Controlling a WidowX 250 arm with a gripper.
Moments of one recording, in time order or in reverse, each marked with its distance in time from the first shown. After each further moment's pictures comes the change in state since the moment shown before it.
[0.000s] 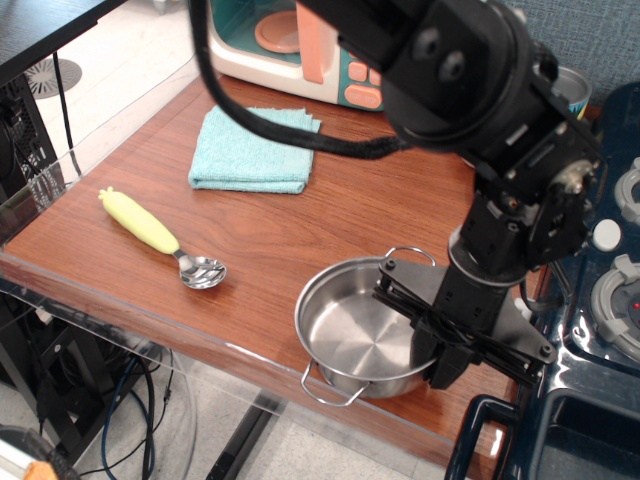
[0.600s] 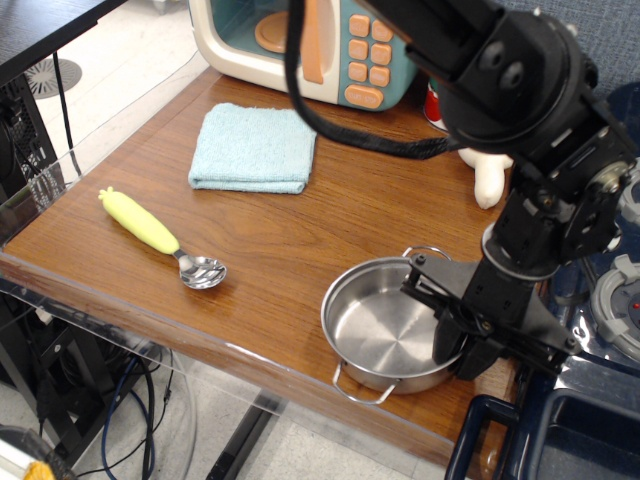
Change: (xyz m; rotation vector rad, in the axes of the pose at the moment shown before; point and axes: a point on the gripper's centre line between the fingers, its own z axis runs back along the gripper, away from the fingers) arm 0.022 -0.008 -0.009 0.017 0.010 0.001
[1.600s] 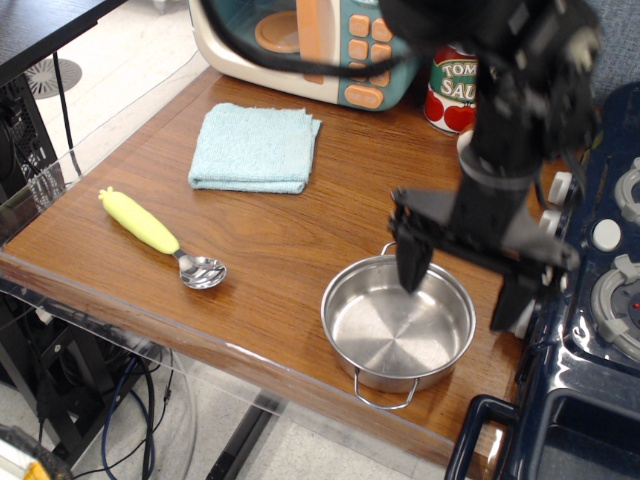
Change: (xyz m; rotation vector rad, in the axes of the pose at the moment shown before) arm 0.012 0.025 0.051 -0.124 -0.039 0.071
